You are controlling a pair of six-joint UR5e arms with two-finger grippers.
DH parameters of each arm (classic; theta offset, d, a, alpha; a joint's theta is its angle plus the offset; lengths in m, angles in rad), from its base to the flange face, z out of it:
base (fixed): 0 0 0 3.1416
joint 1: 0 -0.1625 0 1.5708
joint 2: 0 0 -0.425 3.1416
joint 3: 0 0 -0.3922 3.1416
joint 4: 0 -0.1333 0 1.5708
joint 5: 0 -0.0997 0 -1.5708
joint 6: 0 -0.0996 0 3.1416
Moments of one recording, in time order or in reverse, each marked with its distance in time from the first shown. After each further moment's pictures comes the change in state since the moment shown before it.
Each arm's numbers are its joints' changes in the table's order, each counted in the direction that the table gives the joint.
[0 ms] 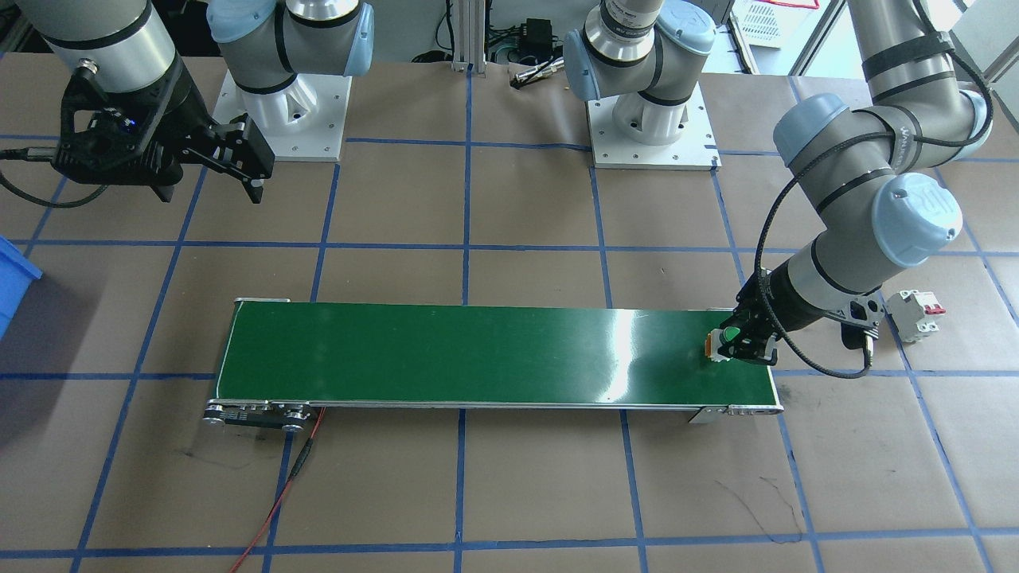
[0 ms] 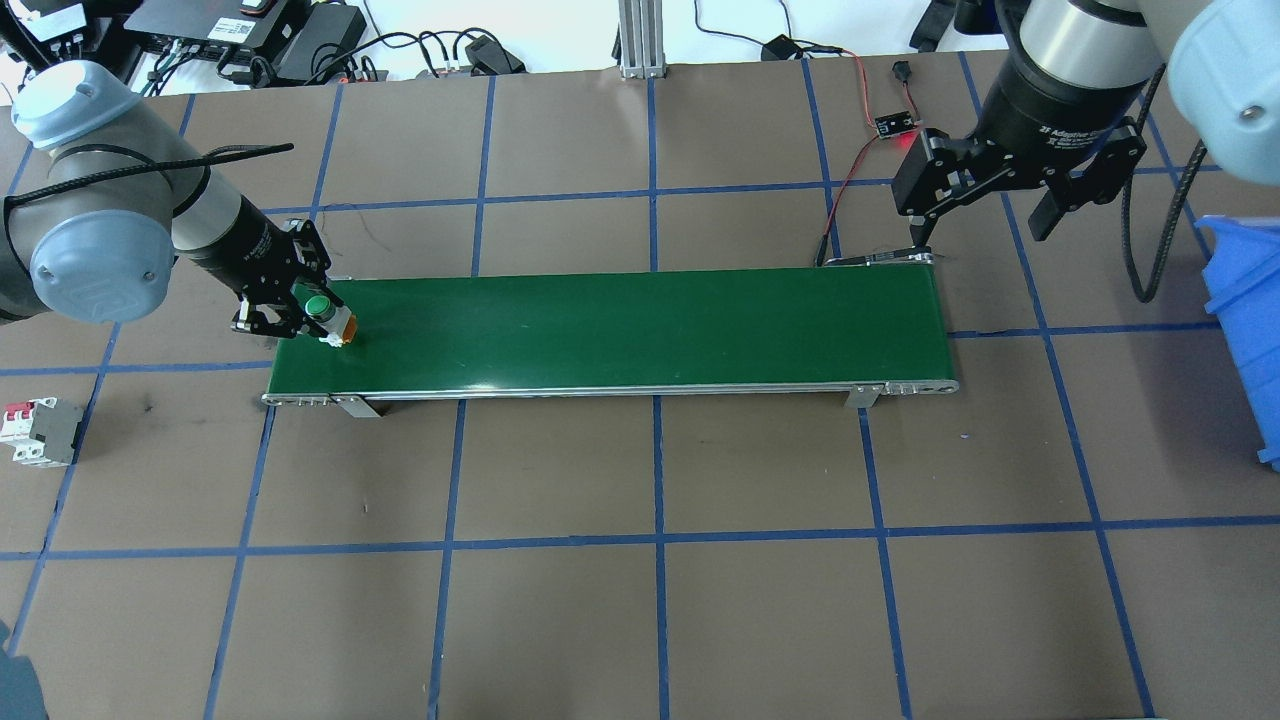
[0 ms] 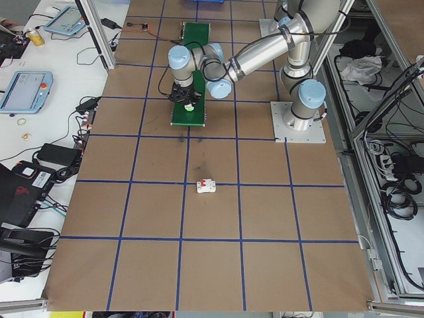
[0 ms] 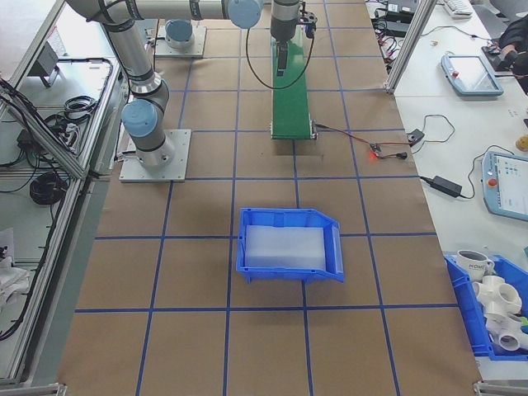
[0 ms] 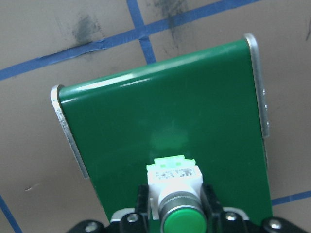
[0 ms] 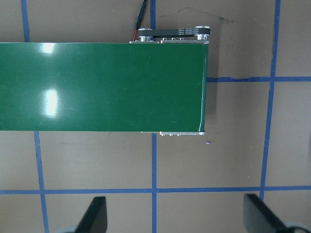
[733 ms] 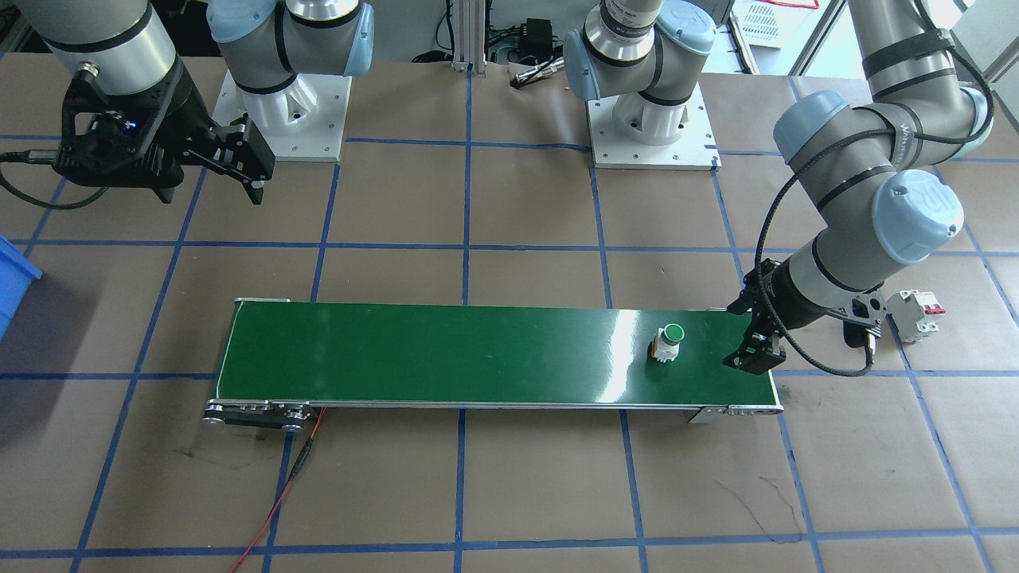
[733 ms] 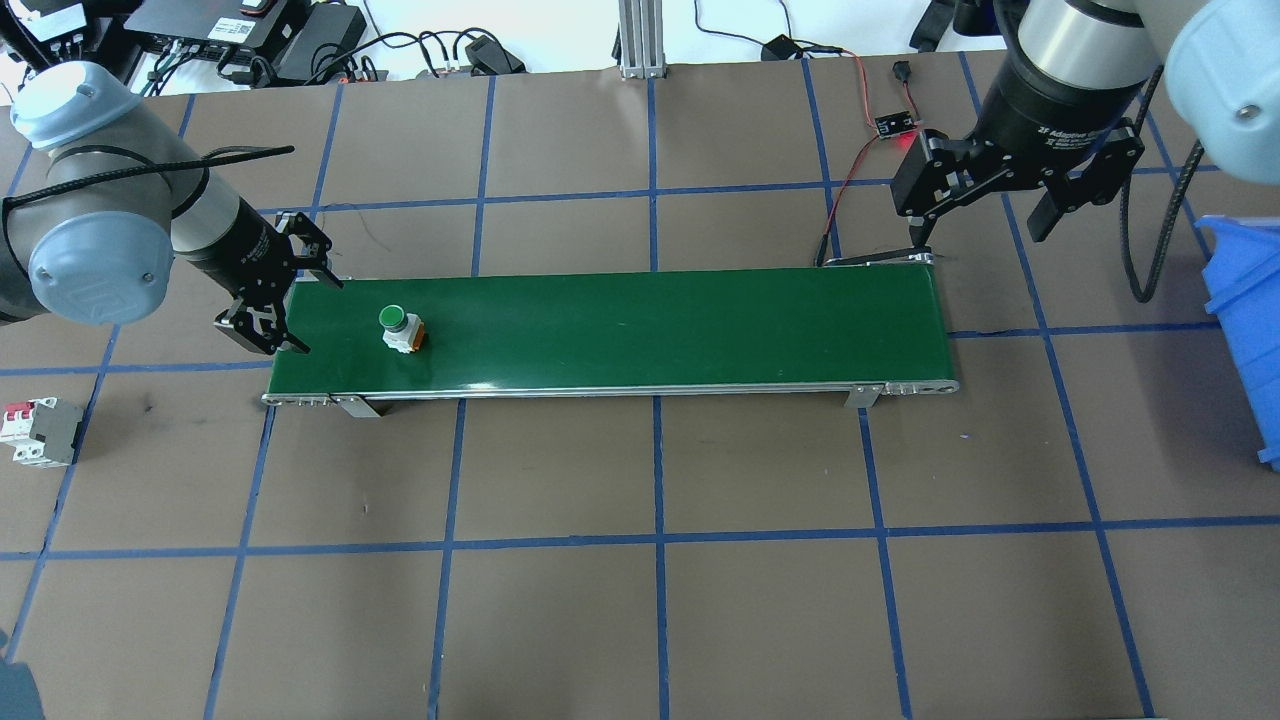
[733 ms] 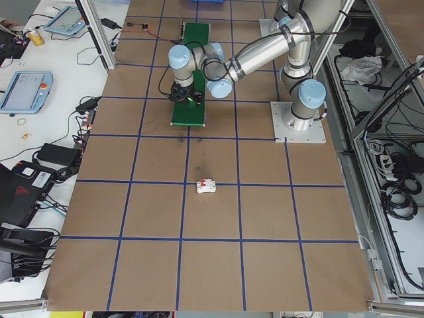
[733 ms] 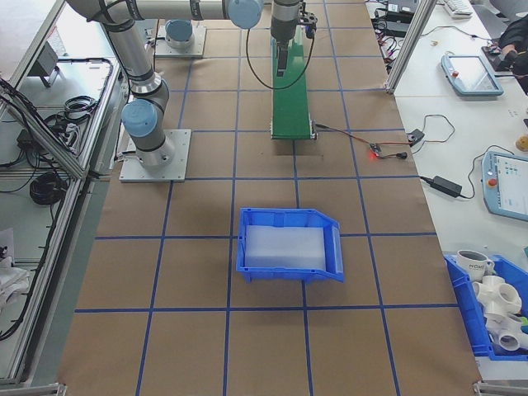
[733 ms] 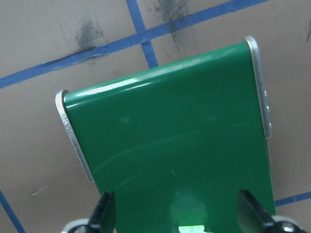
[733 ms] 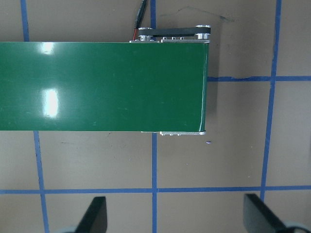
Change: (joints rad) left arm 0.000 -0.007 -0.001 0.000 -0.009 -0.009; right arm 0.000 -0.004 0.000 -0.001 0.000 0.000
